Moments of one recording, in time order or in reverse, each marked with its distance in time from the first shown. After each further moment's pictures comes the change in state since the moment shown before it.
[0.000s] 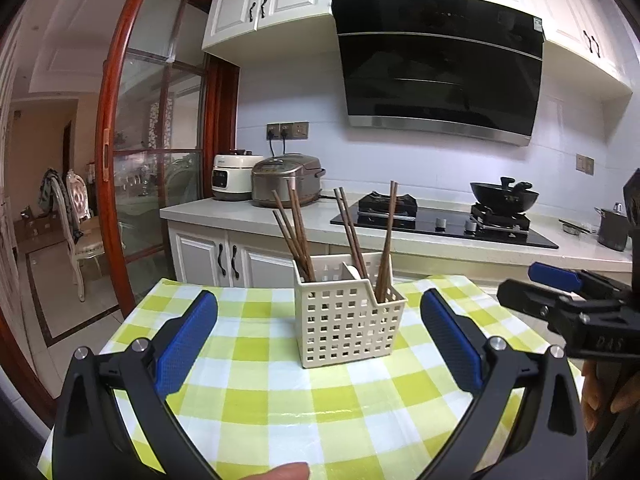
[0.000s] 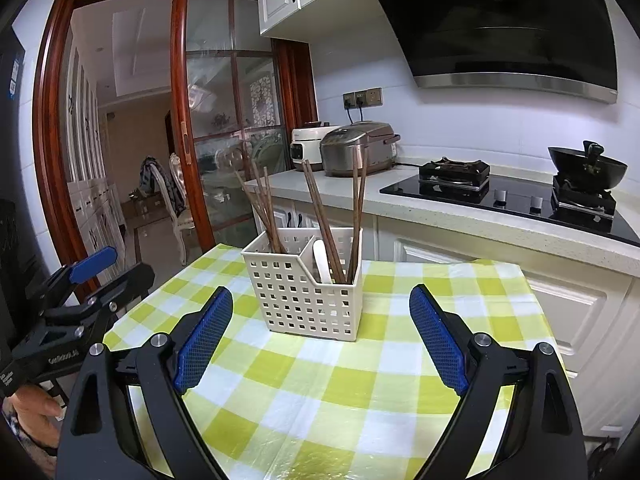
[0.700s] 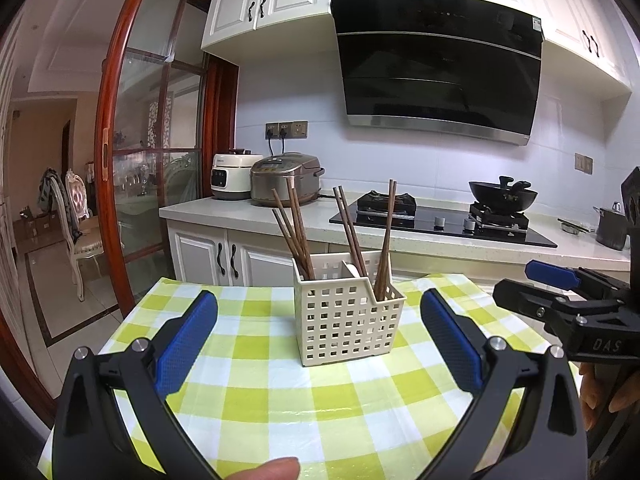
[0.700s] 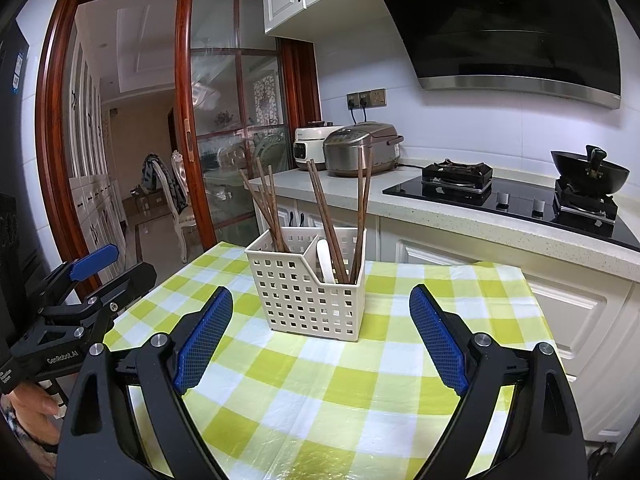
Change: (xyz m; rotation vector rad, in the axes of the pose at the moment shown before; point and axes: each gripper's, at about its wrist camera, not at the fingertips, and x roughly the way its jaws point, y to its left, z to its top) left arm -0.001 0.000 -0.001 0.003 0.001 -0.001; right arm -0.002 0.002 0.000 -0.014 0.001 0.007
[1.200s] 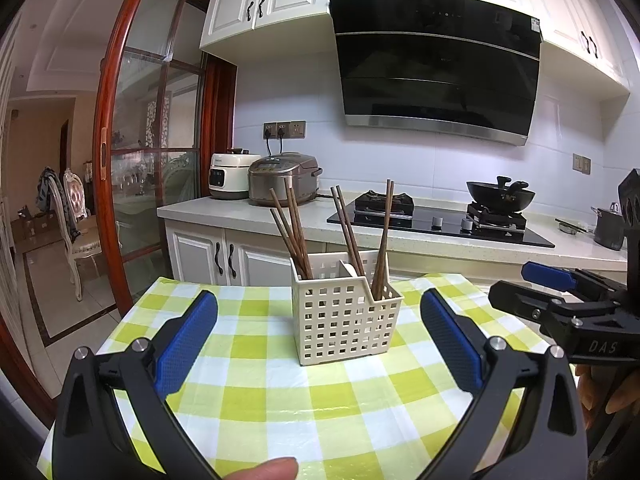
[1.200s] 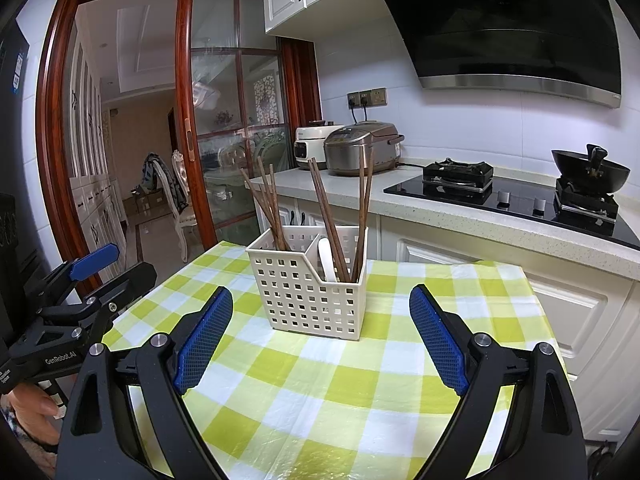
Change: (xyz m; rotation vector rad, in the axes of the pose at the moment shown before) left arm 0.001 -0.001 -0.001 -0.004 0.000 -0.007; right arm 0.000 0.001 0.000 0.001 0.002 0.006
